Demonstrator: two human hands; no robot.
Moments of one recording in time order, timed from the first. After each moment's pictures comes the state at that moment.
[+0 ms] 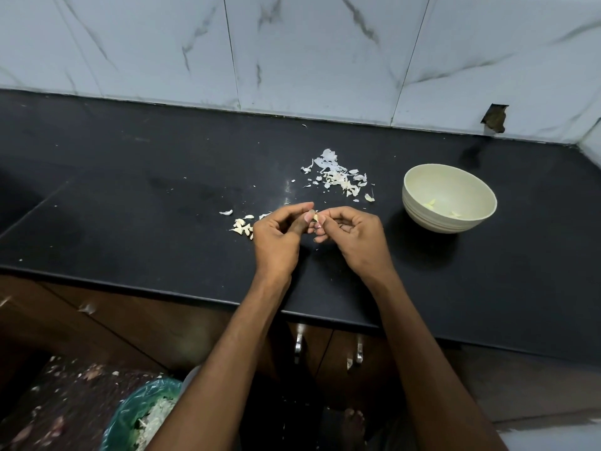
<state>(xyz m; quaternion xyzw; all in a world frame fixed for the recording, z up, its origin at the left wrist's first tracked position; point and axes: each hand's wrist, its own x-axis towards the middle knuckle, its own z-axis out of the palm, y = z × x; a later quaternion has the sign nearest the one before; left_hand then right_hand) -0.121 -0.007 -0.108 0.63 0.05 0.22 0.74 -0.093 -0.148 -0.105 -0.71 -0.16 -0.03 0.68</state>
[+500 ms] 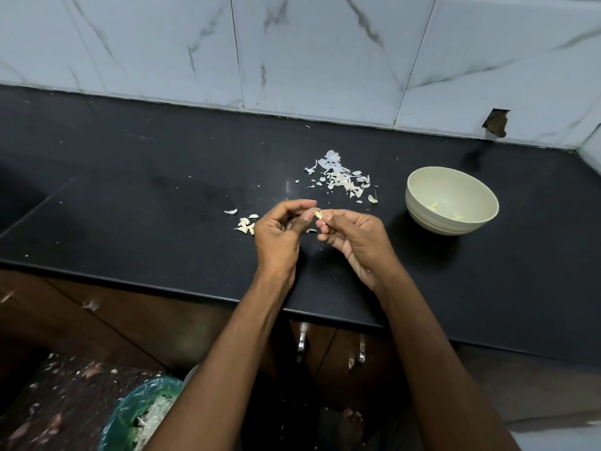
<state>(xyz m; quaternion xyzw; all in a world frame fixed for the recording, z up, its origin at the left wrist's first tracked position) -0.123 -0.005 -0.106 0.56 0.01 0.23 0.79 -0.100 -0.141 -0.088 -0.56 -0.07 0.12 0.81</state>
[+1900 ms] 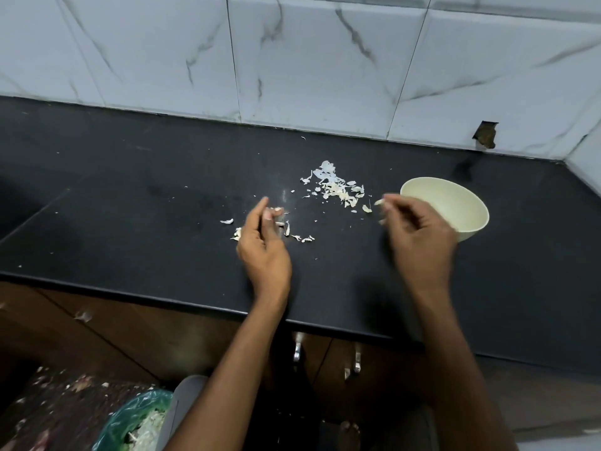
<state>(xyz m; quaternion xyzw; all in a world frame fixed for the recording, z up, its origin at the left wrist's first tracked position) -0.125 -0.005 -0.108 0.62 0.14 0.40 0.66 -0.114 -0.200 -0.059 -0.78 -0.08 -0.32 0.53</state>
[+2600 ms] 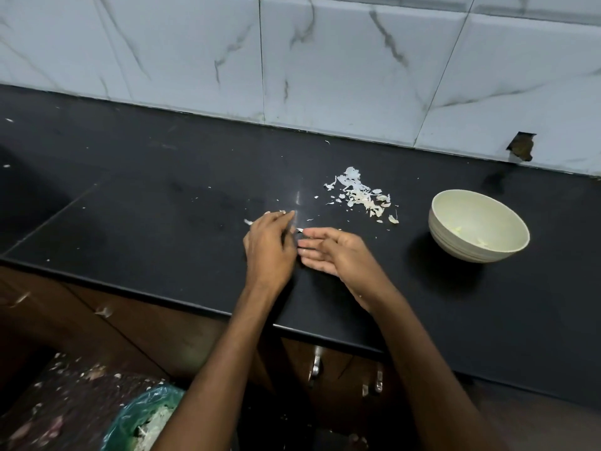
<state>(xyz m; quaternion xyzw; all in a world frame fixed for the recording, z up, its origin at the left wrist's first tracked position) -0.111 0.054 -0.118 0.87 0.08 0.26 0.41 -0.103 -0.098 -0.082 -0.66 -0.07 0.20 0.72</state>
